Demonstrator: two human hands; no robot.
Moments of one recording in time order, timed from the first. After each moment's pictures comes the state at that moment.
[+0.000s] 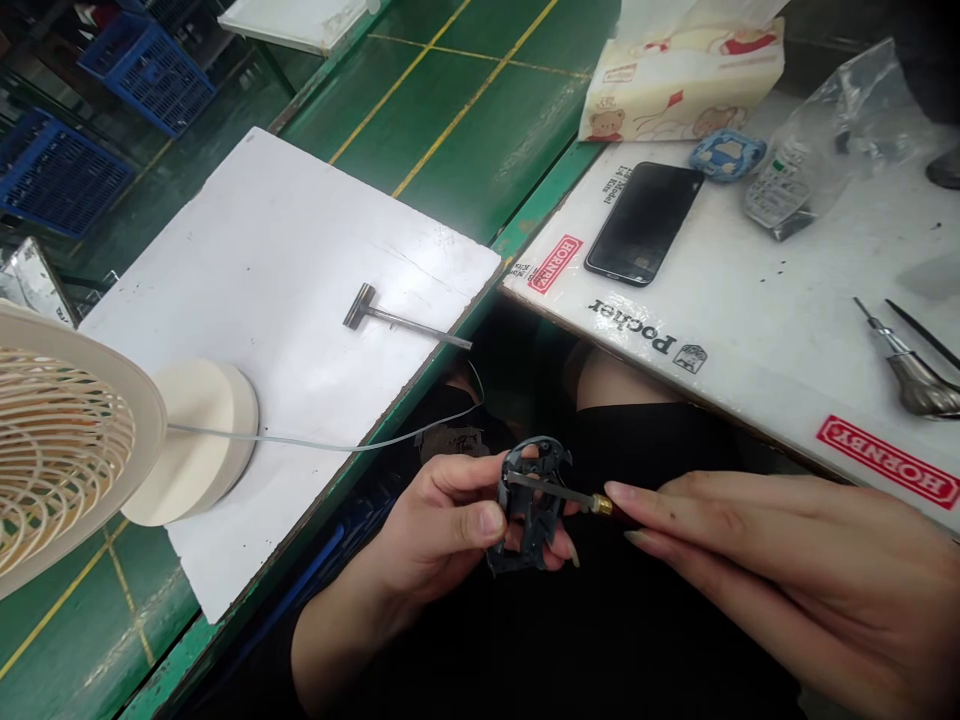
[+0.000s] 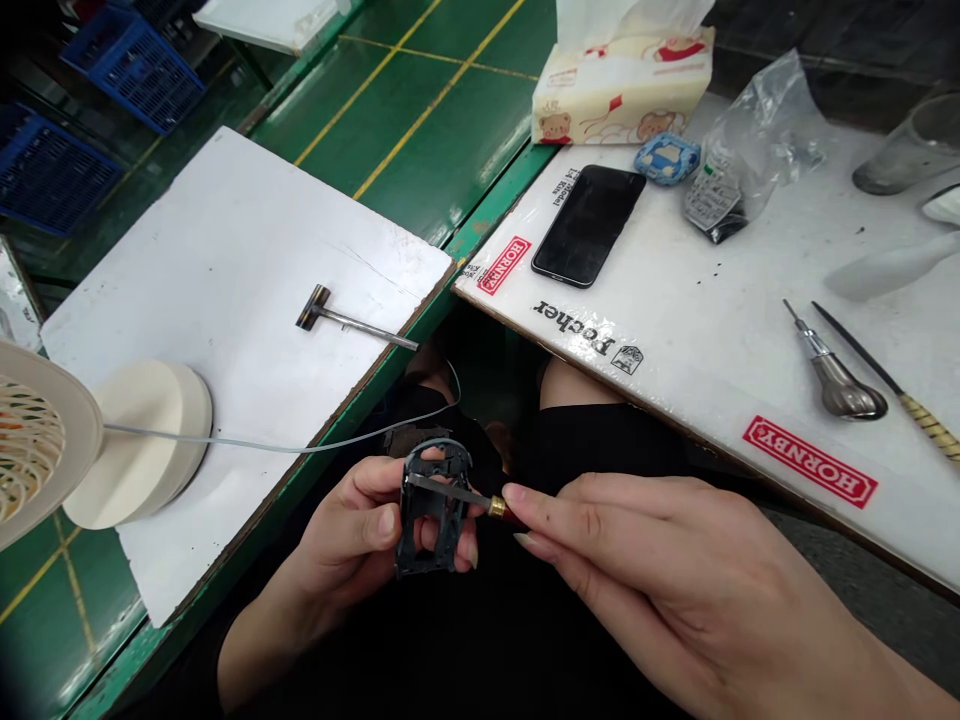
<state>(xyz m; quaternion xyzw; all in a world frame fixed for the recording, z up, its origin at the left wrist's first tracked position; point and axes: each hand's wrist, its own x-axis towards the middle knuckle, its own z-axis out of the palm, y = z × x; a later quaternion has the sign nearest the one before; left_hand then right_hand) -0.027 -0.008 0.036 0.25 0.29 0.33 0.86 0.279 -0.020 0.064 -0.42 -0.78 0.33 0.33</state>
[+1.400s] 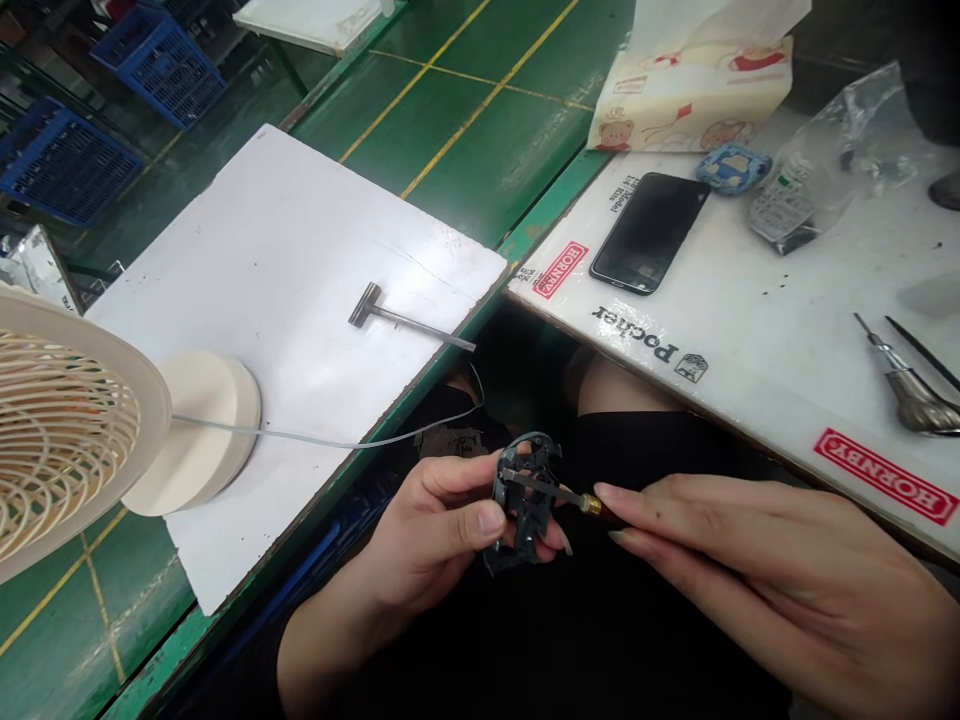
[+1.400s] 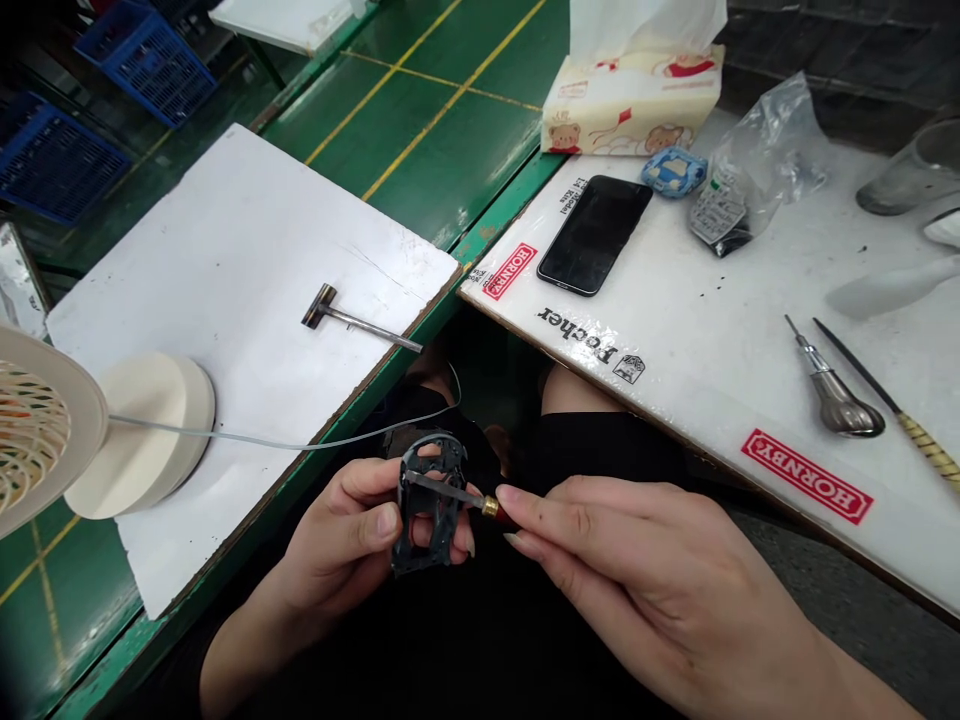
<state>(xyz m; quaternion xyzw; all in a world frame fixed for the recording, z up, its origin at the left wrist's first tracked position) -0.027 -0.012 0.047 0.25 0.34 0.36 0.83 0.272 -0.012 0.063 -0.38 -0.79 0.36 0.31</state>
